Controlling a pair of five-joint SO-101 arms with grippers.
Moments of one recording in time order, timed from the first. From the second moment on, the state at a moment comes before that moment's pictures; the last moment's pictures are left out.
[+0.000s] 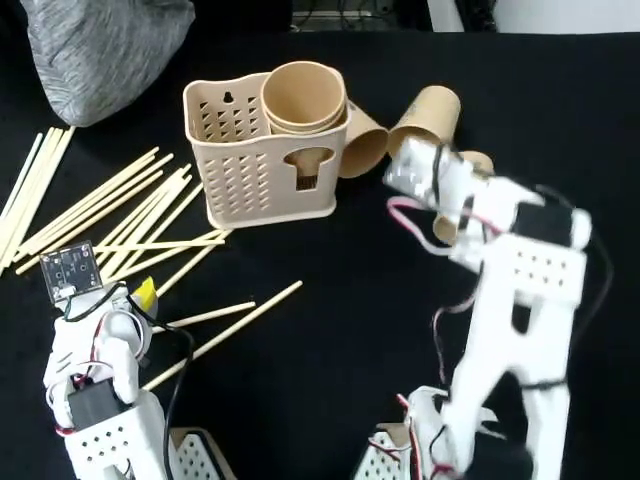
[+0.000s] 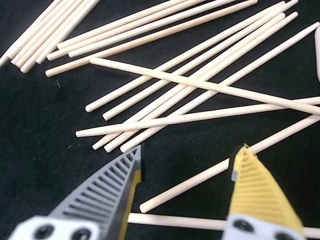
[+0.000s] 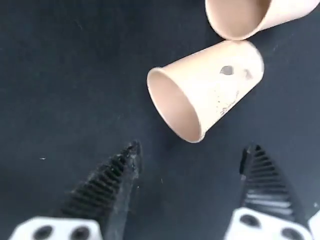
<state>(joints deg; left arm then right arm) -28.0 -103.2 95.9 58.9 -5.9 15.2 -31.3 34.0 70.5 74.9</state>
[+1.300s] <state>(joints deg) -28.0 -103.2 95.9 58.9 -5.9 28.2 -48.7 85.9 0.8 61.1</state>
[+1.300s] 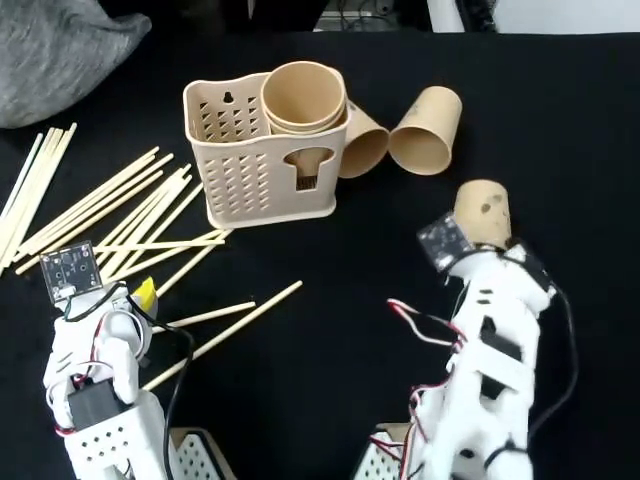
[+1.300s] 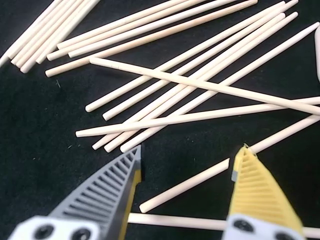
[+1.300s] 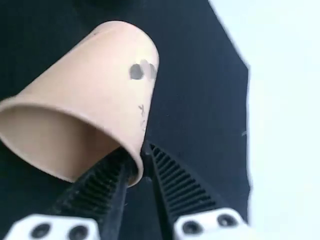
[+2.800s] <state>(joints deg) -27.4 -103.2 96.0 58.9 -8.0 -12.7 4.5 -38.0 75.9 6.0</state>
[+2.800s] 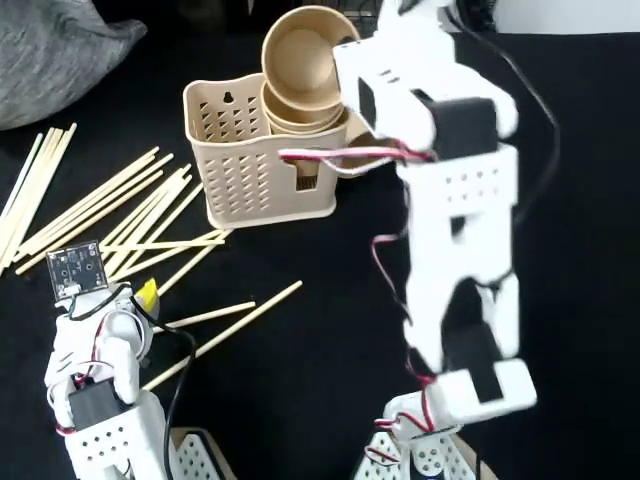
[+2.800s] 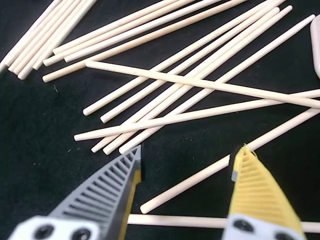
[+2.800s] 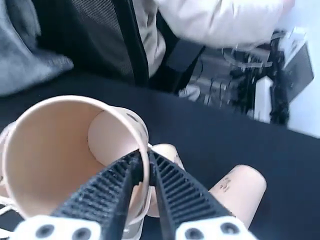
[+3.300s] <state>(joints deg) -27.2 -103.2 96.0 58.9 -8.0 -14.2 7.1 -41.8 85.4 5.8</state>
